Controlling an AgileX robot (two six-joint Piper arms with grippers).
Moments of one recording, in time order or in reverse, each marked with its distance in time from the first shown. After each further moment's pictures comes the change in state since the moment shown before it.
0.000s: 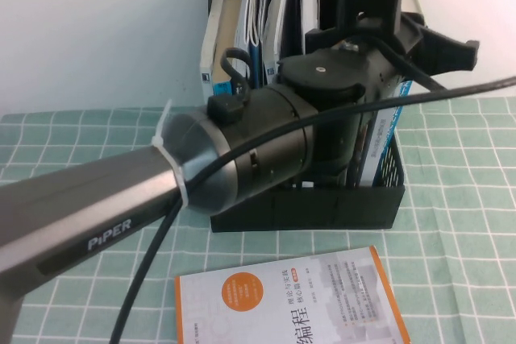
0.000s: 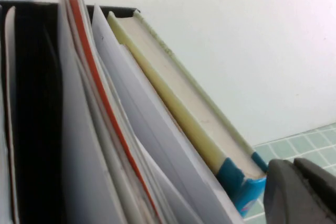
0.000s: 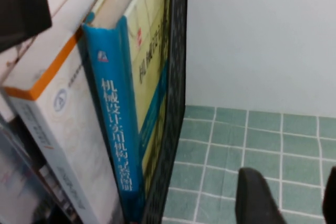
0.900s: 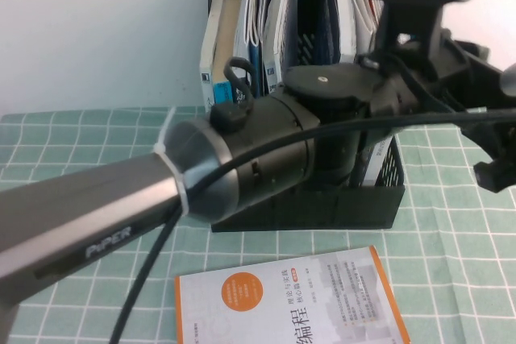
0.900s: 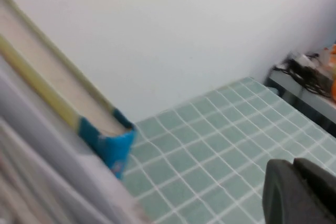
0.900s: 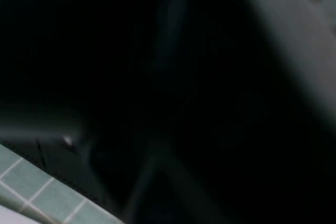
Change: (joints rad) right arm 0.149 0.012 -0.018 -0.019 0.079 -0.256; left arm -0.006 -0.014 0.019 -0.014 0.294 -0.008
